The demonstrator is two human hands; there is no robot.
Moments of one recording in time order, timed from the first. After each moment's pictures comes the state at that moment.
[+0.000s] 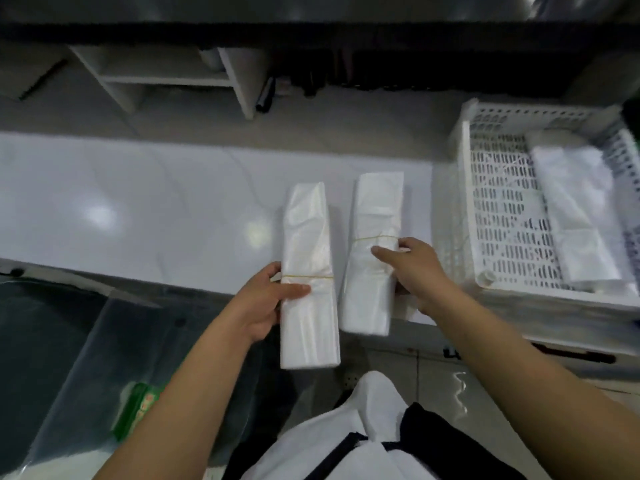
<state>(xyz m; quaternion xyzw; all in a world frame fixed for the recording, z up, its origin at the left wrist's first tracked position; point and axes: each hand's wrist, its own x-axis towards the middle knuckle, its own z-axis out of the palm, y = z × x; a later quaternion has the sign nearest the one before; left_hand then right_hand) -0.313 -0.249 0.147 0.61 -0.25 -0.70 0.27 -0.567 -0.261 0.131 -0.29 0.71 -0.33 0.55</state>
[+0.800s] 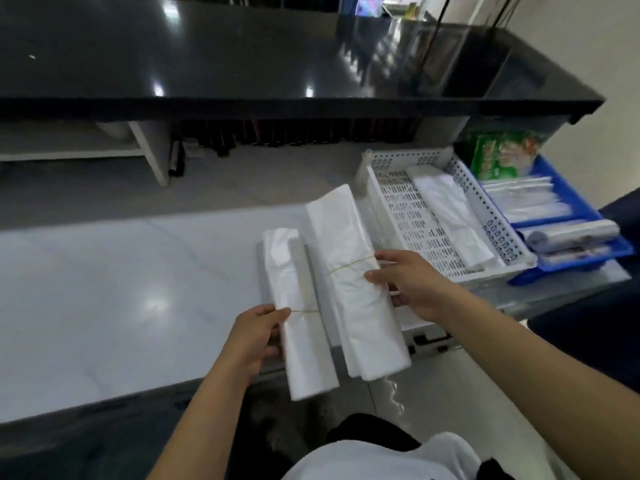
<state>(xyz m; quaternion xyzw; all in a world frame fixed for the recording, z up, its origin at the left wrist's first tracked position) -0.313 -0.298 0.124 0.56 -0.35 -0.73 0.18 -0.562 -0.233 0.224 -0.26 0.72 -0.38 0.52</state>
